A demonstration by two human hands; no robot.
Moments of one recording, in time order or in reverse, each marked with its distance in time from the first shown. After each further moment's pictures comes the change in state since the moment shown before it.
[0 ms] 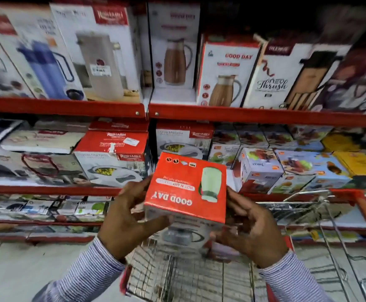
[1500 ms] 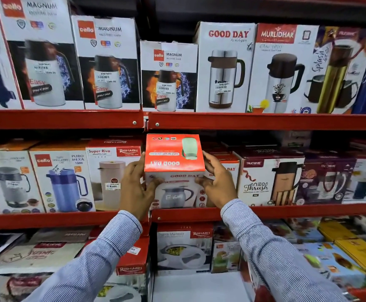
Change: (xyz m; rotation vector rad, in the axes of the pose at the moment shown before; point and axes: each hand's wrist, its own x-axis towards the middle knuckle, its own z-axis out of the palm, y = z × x) left_hand 0.232 0.105 -0.072 0.092 0.484 0.558; right_hand 0.248 -0.156 -0.002 -0.136 0.275 -0.430
